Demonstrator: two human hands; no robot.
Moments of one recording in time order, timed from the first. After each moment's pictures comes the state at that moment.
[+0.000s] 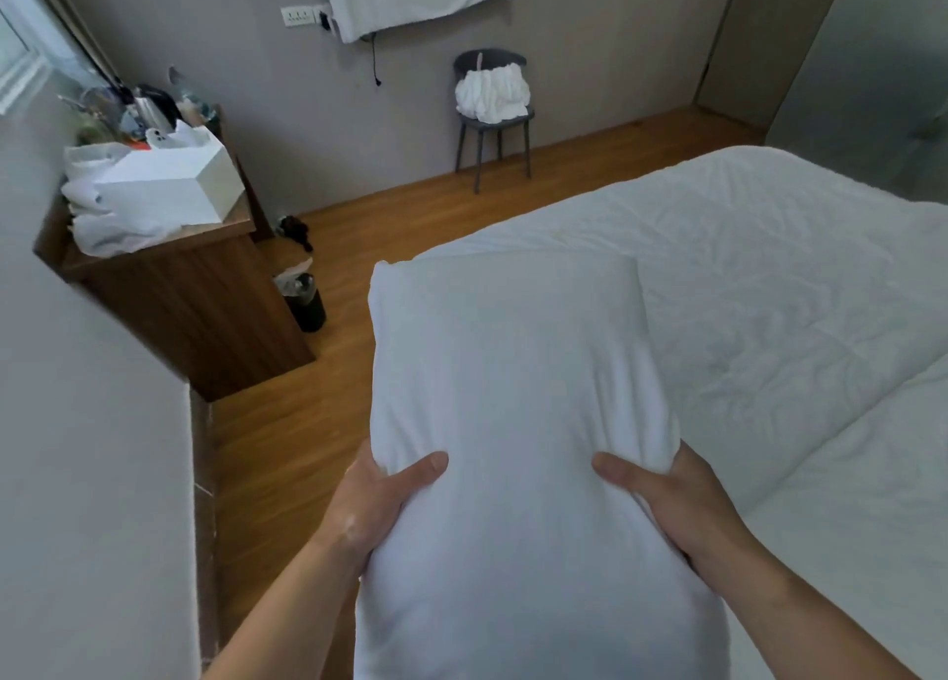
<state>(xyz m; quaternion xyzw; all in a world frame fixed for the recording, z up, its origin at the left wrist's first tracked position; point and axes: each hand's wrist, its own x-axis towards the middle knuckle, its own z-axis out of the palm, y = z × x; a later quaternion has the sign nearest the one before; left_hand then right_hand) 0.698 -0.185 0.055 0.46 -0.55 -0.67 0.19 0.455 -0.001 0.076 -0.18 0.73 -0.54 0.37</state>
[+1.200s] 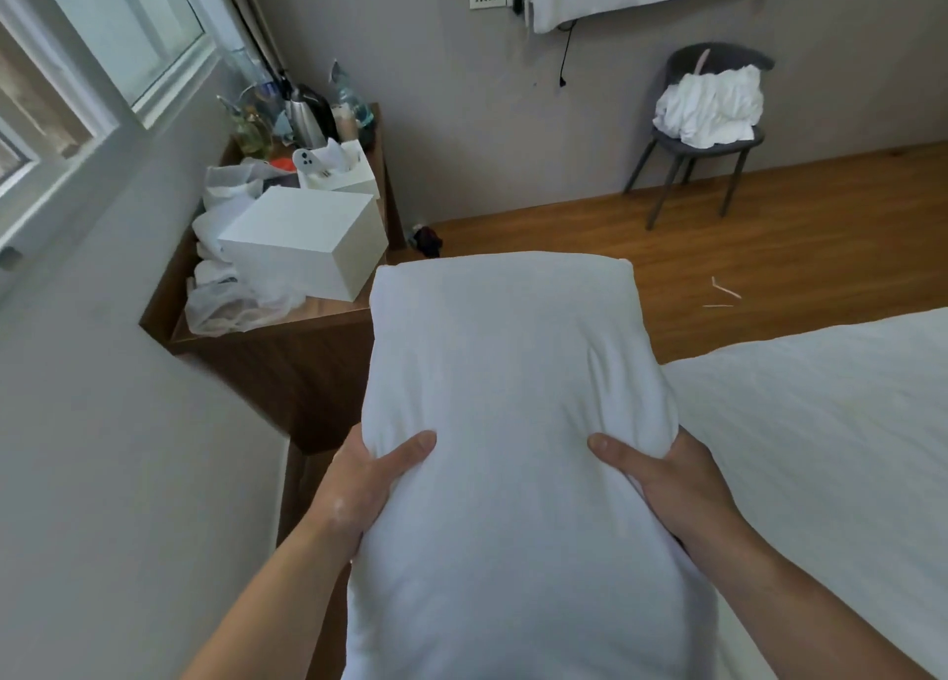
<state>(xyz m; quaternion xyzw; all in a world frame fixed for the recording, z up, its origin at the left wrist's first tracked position) 0.687 -0.788 0.035 0.58 -0.47 -0.60 0.28 0.388 -0.683 0.053 -0.29 0.71 -0.48 0.43</state>
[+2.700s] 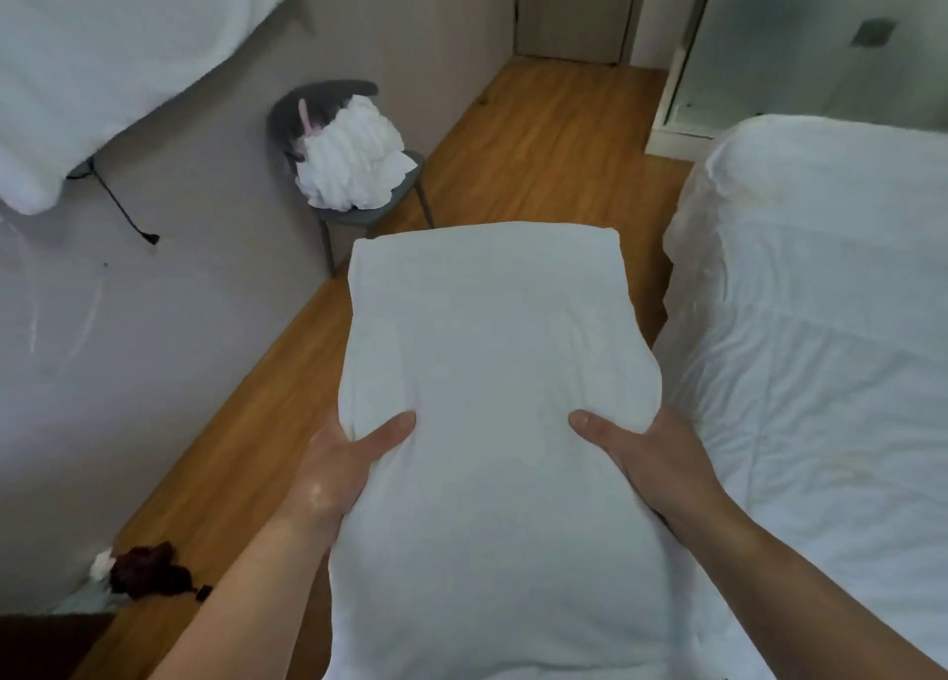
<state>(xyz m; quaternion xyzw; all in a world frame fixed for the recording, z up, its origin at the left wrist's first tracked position) 0.142 -1.517 0.062 0.32 -0.67 -0.67 0.00 0.049 -1.232 0.055 0.07 0.77 -0.61 0.18</state>
